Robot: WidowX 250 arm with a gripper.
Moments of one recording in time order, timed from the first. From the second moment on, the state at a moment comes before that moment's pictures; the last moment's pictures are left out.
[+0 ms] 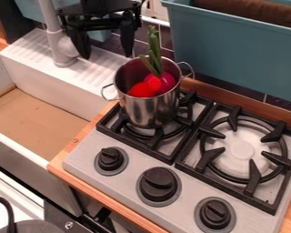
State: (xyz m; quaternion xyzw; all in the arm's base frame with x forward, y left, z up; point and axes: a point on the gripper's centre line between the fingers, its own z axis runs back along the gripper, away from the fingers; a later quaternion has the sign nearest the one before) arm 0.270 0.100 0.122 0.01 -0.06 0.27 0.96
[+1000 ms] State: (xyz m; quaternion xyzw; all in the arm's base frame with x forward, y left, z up) arm 0.257 0.035 0.121 -0.02 -0.09 0.39 0.92
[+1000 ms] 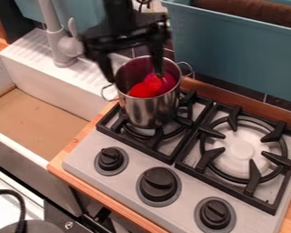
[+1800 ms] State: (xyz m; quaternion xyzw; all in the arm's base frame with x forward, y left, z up) arm 0.273 0.022 0.097 0.07 -0.16 0.47 0.86
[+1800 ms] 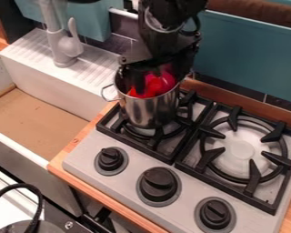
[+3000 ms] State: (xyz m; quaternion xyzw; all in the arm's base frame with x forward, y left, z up) arm 0.267 0.051 0.106 0.08 -0.11 0.52 0.84
